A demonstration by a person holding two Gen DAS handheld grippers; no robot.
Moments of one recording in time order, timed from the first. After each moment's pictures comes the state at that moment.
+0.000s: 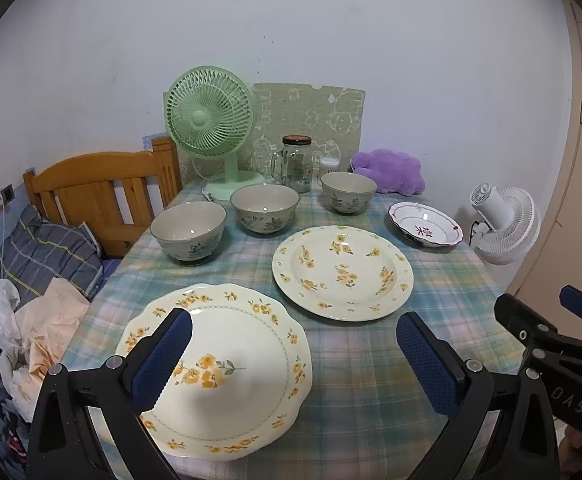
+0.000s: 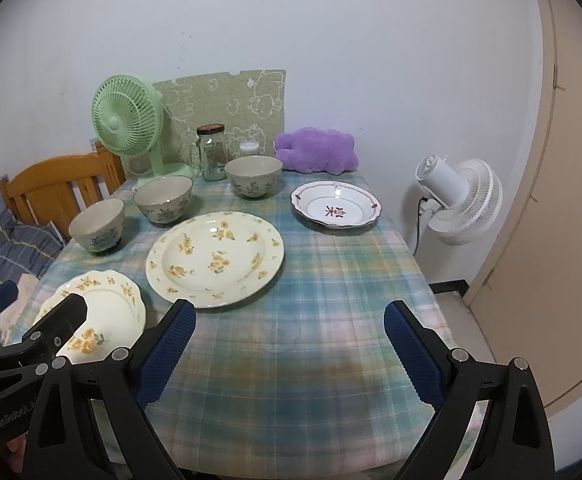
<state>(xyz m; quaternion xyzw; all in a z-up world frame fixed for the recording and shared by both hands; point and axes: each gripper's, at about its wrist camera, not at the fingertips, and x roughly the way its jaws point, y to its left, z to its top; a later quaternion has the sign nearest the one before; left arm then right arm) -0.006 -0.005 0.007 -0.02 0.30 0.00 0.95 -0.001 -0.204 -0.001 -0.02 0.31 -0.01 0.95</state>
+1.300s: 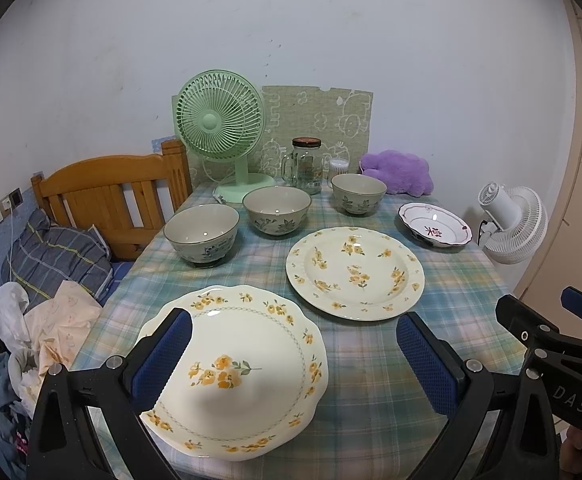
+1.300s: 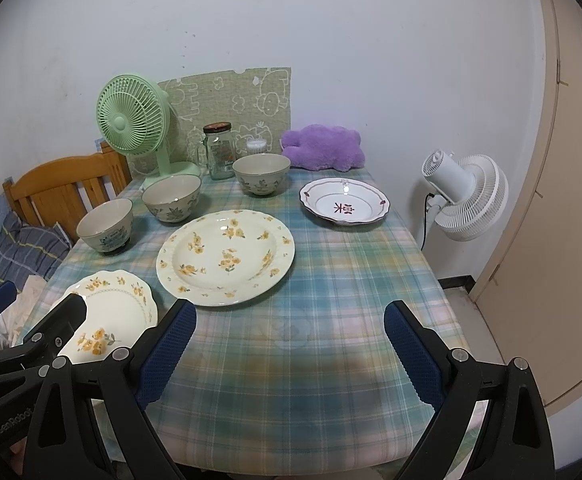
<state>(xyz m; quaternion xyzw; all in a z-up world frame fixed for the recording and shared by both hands) -0.009 0.008 0.010 -0.01 0.30 0.01 0.95 -0.003 -0.199 -0.002 0.00 0.32 0.00 0.95</state>
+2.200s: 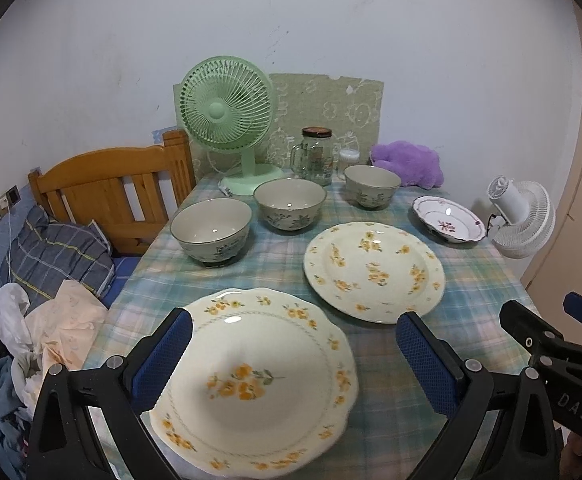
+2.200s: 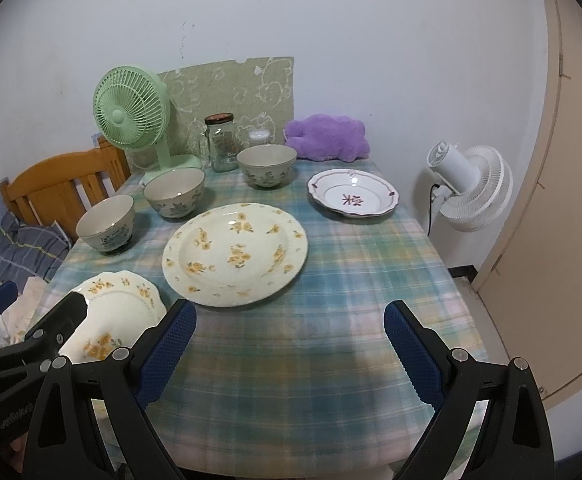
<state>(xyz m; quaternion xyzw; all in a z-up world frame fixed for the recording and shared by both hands) 0.018 0.030 0.005 -0.01 0.33 0.01 0.95 0.014 -0.177 -0.005 0.01 0.34 0.00 0.94</state>
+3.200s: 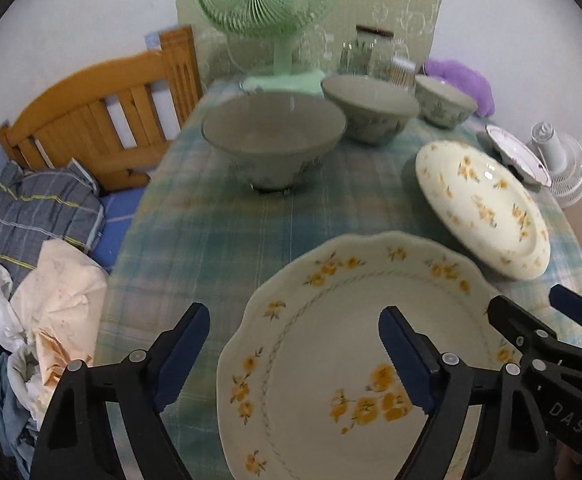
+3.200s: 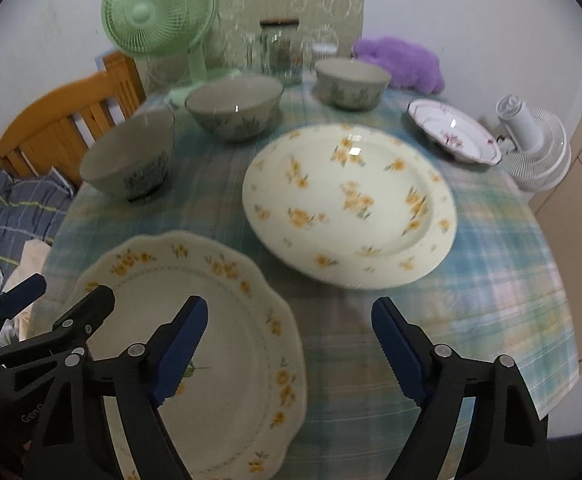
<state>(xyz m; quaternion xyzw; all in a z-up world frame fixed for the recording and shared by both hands) 0.111 0.139 -0.082 -0.01 0.48 -0.01 0.88 0.102 -0.037 -0.081 -0.01 0.47 0.00 0.88</state>
